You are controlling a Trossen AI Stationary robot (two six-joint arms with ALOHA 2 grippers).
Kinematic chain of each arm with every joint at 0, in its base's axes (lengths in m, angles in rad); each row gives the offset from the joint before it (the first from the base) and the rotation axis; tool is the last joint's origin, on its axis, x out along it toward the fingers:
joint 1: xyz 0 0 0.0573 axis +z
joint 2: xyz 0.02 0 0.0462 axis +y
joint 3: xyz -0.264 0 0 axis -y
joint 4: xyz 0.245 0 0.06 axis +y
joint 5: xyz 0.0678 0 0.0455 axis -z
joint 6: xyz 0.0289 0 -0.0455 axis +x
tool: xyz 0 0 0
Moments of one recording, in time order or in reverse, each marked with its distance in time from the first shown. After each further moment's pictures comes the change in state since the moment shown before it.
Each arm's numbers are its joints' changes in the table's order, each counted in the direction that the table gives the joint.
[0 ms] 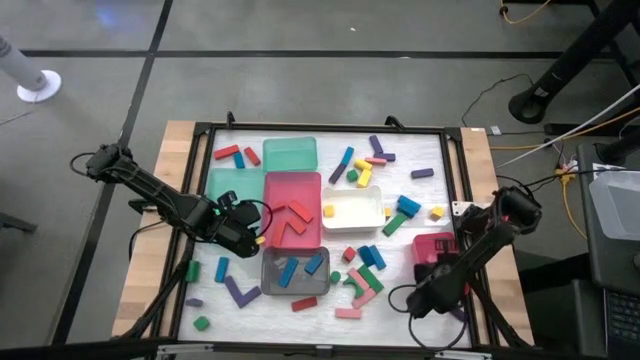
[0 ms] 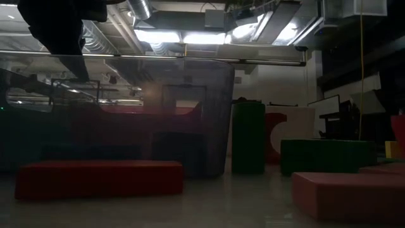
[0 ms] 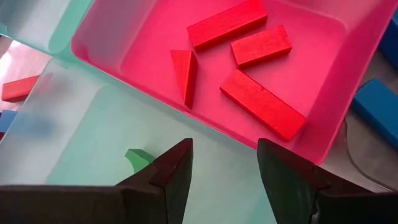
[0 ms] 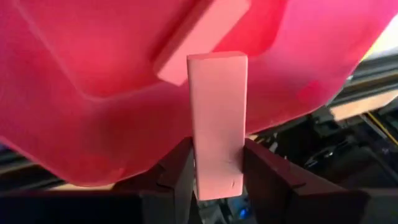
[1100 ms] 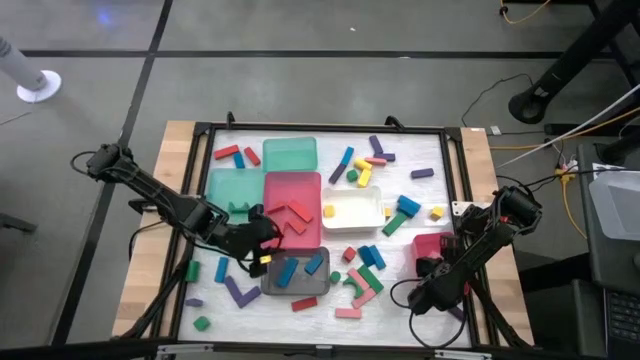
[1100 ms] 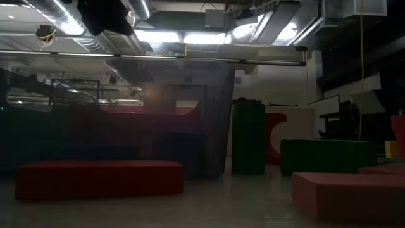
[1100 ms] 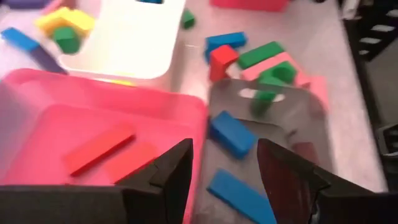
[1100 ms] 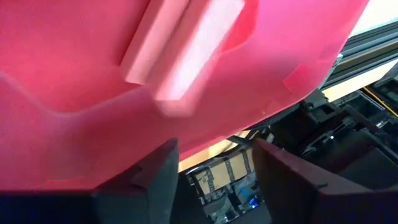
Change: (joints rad) left arm -0.041 0.000 0.000 -0.570 0.091 0.349; right arm 0.004 0.000 -0.047 0.001 0.019 0.110
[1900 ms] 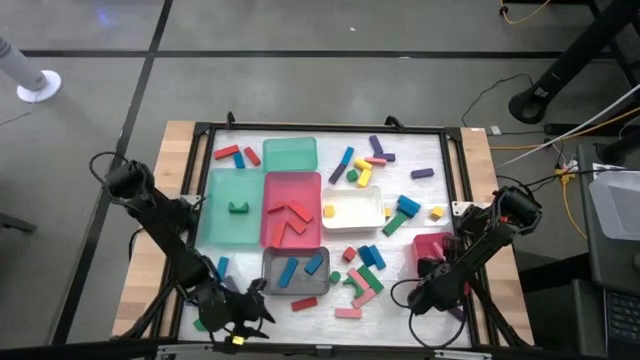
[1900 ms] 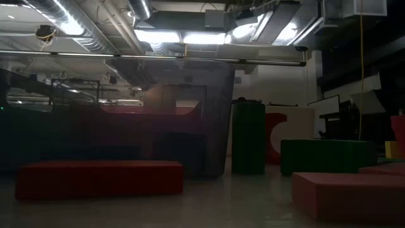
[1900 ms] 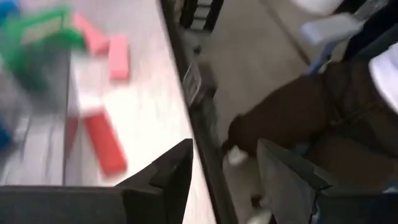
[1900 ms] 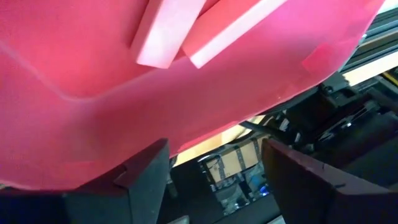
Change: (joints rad) left arm -0.386 0.316 0.034 -0.413 0.106 -0.106; right arm 0.000 0.000 0.006 0.000 -0.075 0.029
